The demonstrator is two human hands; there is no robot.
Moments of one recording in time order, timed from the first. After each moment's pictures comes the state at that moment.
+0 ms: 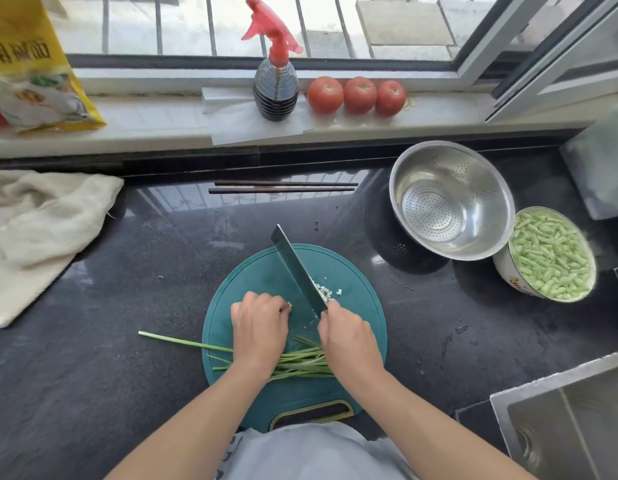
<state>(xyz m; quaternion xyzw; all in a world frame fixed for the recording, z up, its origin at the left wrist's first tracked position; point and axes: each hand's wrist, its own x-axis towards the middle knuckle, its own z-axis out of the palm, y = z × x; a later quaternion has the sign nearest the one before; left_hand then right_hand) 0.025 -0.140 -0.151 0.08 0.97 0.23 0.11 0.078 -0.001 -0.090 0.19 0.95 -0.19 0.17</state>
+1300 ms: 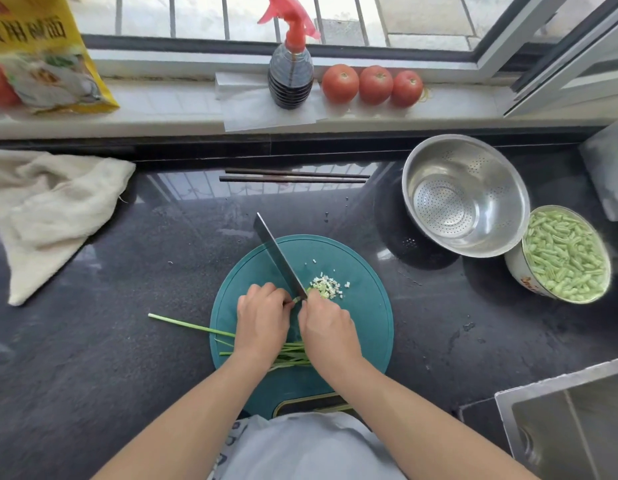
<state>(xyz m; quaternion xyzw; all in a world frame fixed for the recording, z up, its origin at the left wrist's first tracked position) 0.027 -0.150 -0.156 0.09 0.96 0.25 0.12 0.063 -0.036 -0.097 0.17 0.95 -0.20 0.18</state>
